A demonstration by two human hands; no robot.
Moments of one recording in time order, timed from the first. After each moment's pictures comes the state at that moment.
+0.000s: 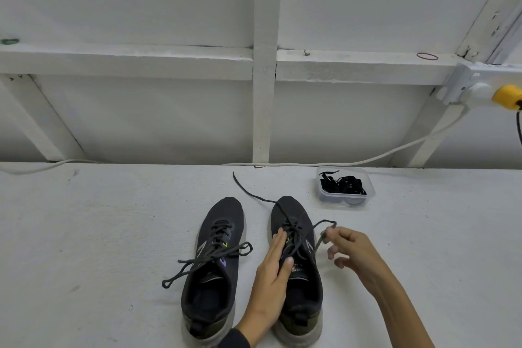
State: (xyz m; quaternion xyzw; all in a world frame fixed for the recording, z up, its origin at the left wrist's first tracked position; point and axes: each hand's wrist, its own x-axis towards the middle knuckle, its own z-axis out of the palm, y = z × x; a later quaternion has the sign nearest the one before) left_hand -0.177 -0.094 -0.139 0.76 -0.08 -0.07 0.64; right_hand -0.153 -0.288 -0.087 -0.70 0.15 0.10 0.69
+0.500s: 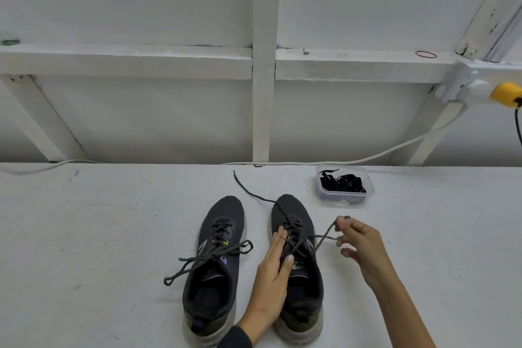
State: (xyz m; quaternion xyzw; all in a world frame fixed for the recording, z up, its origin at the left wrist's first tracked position) left_hand -0.178 -0.094 -0.138 0.77 -0.08 -0.08 0.63; right_hand -0.151 -0.293 -0.087 -0.67 0.22 0.01 0.71
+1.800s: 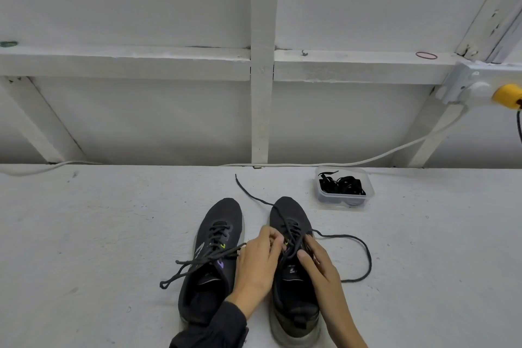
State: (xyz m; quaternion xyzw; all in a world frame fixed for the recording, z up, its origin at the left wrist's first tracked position) left_hand -0.144 -0.081 -0.119 0.89 -0.05 -0.01 0.45; right_hand -0.193 -0.220 -0.126 -0.72 0.13 -0.01 0.68
